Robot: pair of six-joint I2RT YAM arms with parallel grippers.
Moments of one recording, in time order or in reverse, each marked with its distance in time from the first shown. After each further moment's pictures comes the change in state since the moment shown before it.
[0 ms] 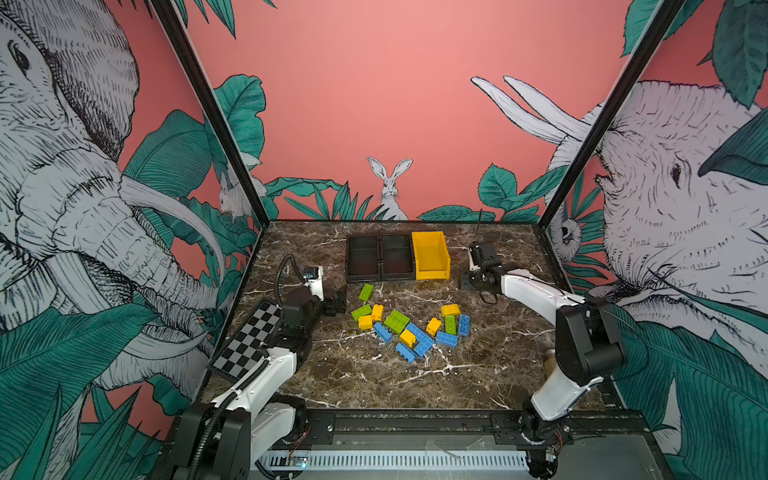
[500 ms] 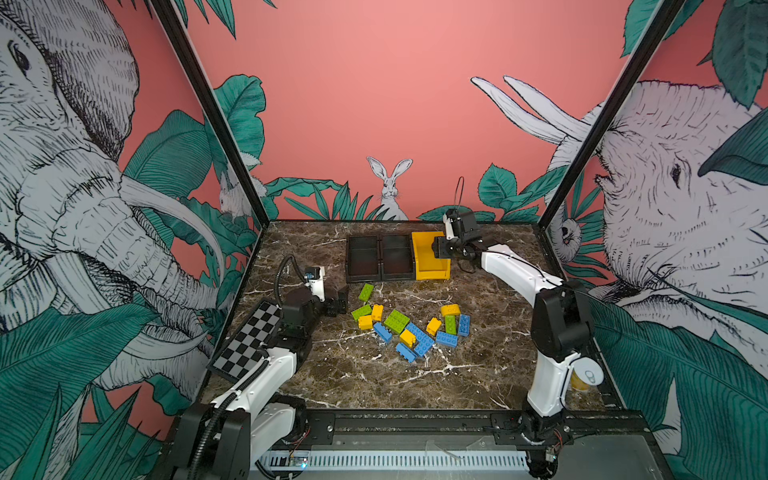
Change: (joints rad) left arm 0.000 -0.001 0.000 0.001 0.041 -0.001; right arm 0.082 0.256 0.427 0.018 -0.066 -0.055
